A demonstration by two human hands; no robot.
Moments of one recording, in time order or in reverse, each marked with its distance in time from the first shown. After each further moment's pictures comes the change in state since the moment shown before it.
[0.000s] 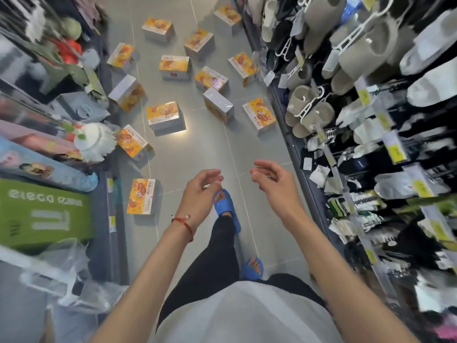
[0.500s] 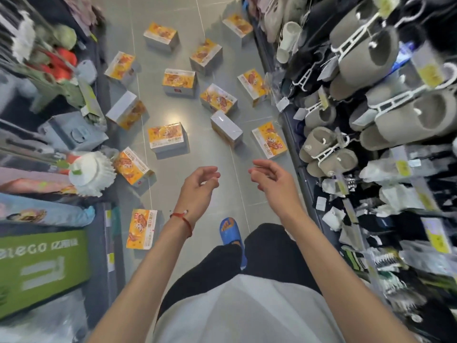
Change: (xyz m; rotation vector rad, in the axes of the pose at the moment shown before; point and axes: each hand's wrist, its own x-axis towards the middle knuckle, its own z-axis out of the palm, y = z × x) left_hand 0.235 0.113 -0.067 0.004 0.035 -0.071; right_hand 0.223 -0.122 0.076 -0.061 -0.031 0.020
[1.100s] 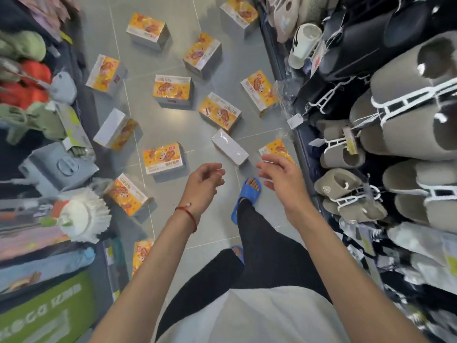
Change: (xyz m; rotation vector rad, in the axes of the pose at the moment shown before) left_hand 0.278 0.135 0.013 -0.033 -0.032 -0.212; right_hand 0.288 -0.109 0.012 0.136 0.081 0.246
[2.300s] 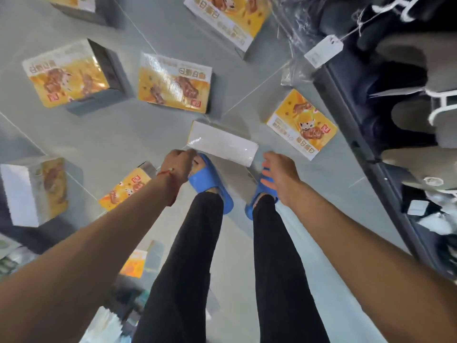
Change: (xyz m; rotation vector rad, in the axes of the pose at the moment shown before) left_hand 0.516 -0.056 0.032 0.553 -0.144 -0.475; right_hand 0.417 0.161 0.096 0.223 0.380 0.800
